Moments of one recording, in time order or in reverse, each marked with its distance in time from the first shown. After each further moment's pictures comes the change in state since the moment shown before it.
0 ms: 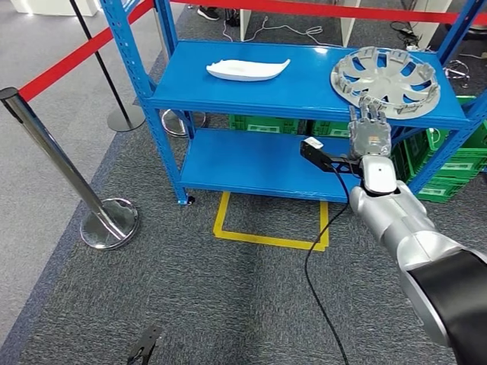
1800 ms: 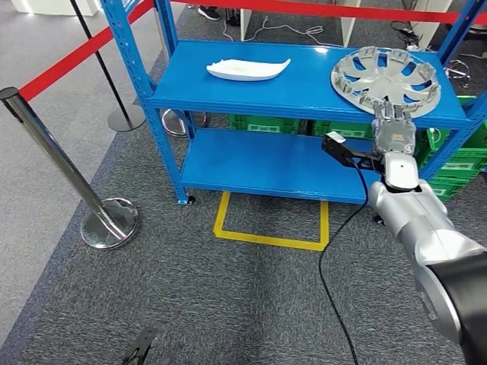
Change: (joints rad) left arm 0.001 0.021 0.001 0.000 -0.003 0.007 0.020; right arm -0.003 -0.057 -0.152 -0.019 0.084 0.051 -0.004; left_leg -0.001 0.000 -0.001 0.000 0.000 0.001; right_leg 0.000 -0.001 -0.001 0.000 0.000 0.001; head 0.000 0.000
